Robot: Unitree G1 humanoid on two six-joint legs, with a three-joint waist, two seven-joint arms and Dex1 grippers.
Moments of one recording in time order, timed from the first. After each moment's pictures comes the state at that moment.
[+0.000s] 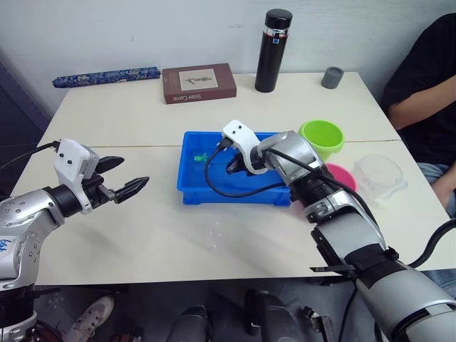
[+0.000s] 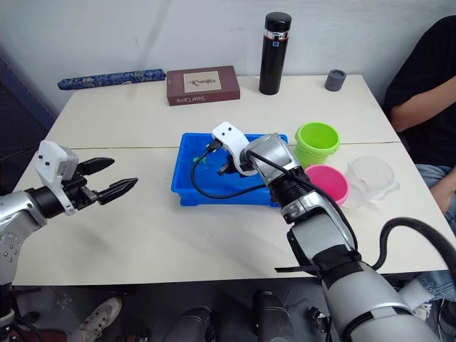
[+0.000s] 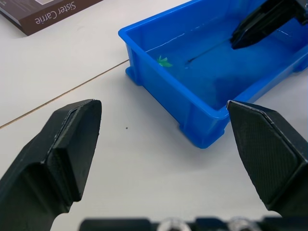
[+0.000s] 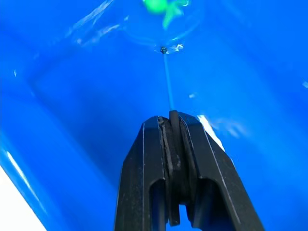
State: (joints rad) left arm -0.20 0.80 0.39 -0.26 -0.52 0.64 -0.68; right arm -1.21 -0.16 0.30 0.60 -0.01 0.98 0.71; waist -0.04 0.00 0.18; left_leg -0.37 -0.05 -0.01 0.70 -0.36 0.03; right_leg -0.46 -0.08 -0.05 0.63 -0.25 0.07
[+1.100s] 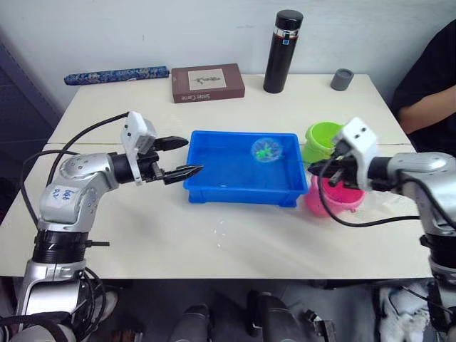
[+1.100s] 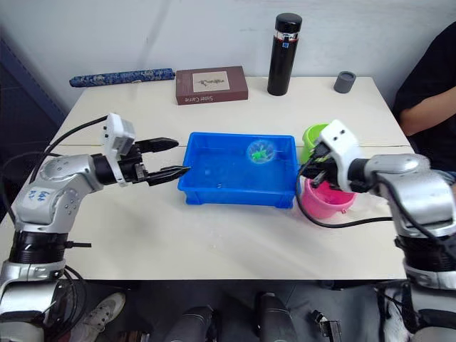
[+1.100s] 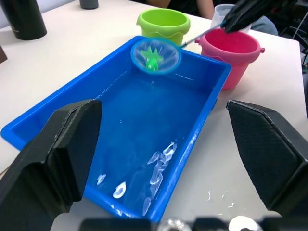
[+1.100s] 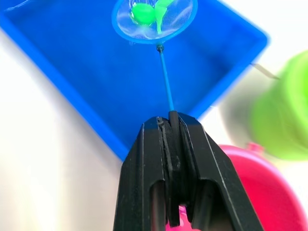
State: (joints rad) left arm -0.62 0.67 0.06 0.03 -0.48 0.50 -0.94; right arm -0.63 -0.88 -0.09 -0.23 0.30 1.07 0.88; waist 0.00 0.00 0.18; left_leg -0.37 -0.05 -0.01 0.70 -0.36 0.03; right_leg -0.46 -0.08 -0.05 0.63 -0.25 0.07
